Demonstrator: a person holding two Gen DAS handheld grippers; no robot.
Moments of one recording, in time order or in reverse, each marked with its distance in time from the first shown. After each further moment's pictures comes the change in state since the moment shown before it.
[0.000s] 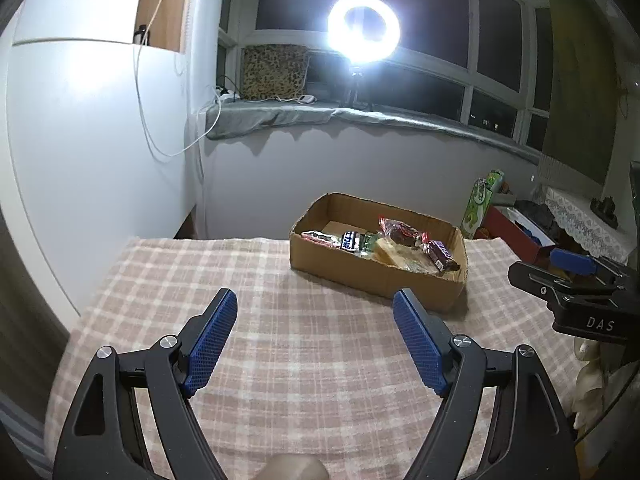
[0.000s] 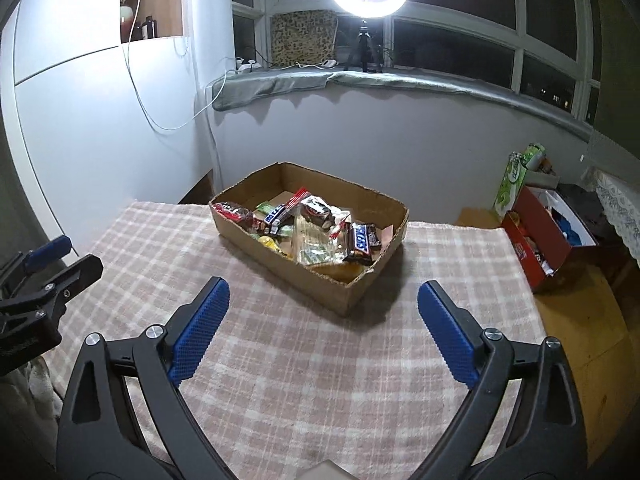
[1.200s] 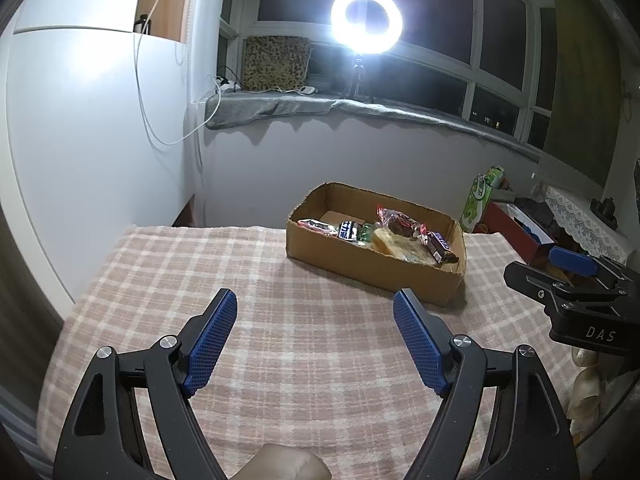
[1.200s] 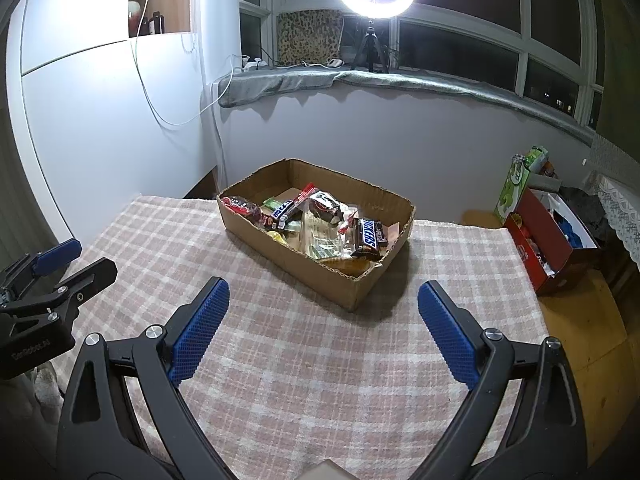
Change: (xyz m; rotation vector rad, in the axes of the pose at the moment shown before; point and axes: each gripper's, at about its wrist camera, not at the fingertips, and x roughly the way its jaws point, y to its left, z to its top) left arm 0.001 -0.004 -0.007 -0.013 0.026 -0.004; right arm -0.001 0.007 -0.003 -0.018 0.004 0.007
